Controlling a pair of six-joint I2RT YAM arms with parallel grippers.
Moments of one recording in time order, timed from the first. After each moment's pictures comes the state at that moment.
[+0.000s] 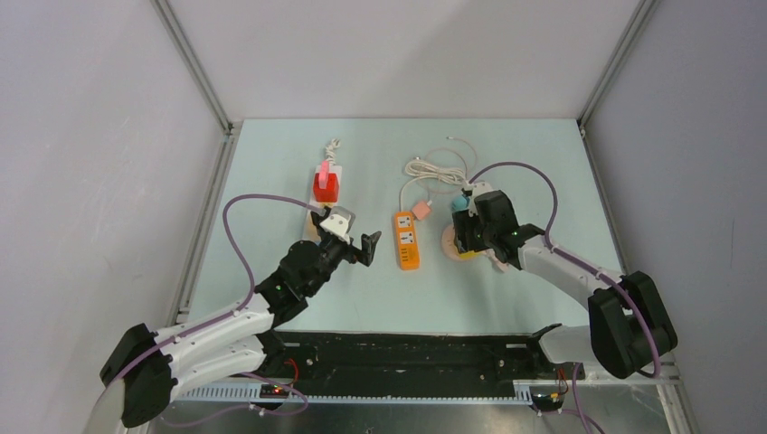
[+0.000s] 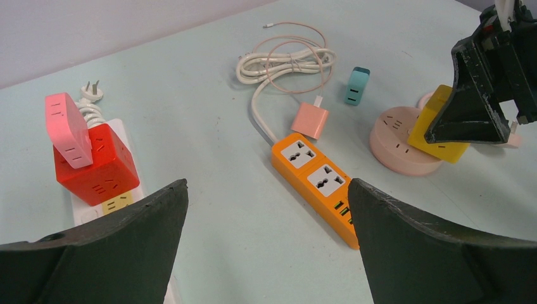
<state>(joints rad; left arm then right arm) -0.82 0.89 0.37 0.46 -0.28 0.00 0.47 1.31 0.72 -0.21 0.05 0.17</state>
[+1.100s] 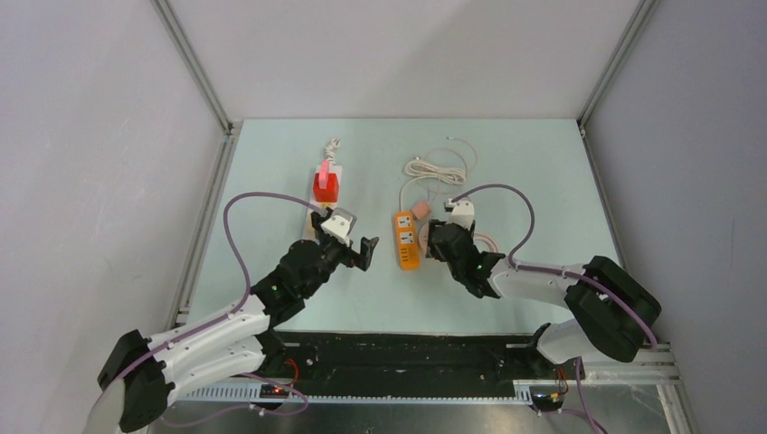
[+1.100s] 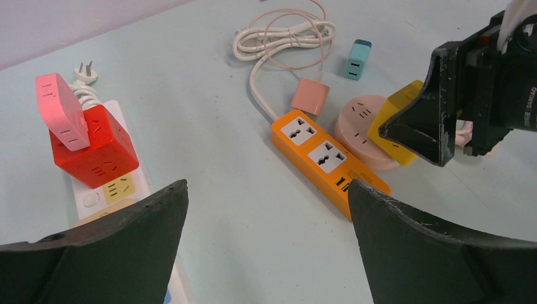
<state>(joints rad) -0.82 0.85 0.39 0.33 -0.26 0.00 0.83 1.43 0.60 0.18 0.56 0.53</state>
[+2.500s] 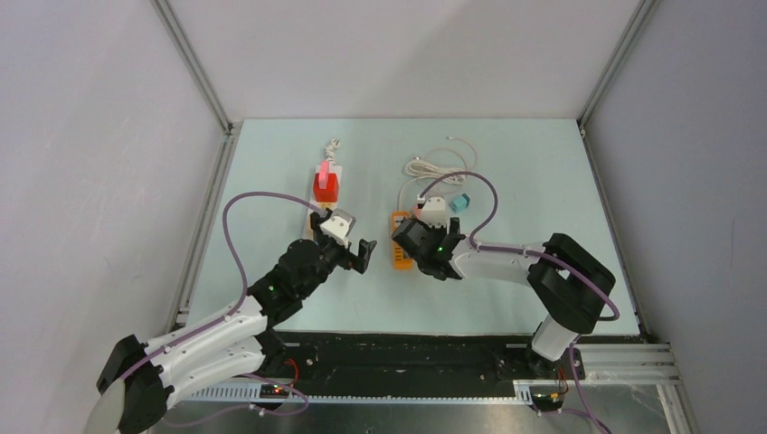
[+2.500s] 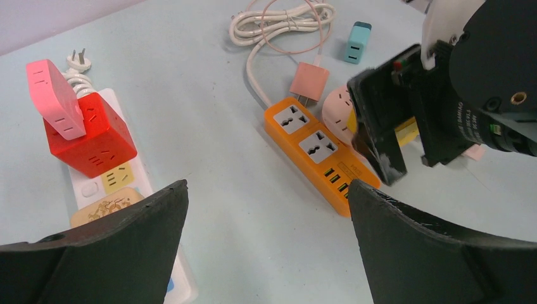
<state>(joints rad) -0.80 0.82 0.40 0.25 -0.22 0.00 0.96 1.67 0.93 -0.20 0.78 0.73</state>
